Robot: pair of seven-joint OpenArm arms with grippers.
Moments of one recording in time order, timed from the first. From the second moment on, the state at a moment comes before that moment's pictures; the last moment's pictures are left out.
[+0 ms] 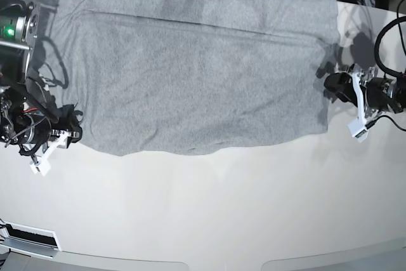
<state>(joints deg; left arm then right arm) -4.8 -47.2 13.6 76.7 -56.0 -36.3 60.0 25.3 22.2 11.1 39.8 26.2 32.7 -49.7</state>
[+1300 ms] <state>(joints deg) -4.7 -45.9 13.6 76.7 -56.0 -35.1 60.1 27.4 22.7 -8.8 58.0 15.6 24.0 -49.8</state>
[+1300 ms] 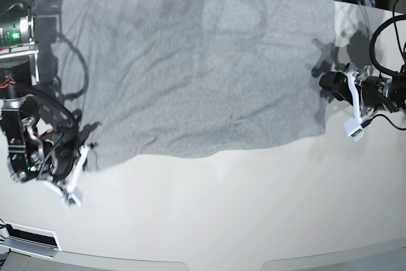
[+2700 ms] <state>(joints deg) -4.8 -45.9 13.6 76.6 -50.4 -35.1 56.0 -21.6 26.0 -8.7 115.0 16.1 24.3 -57.9</state>
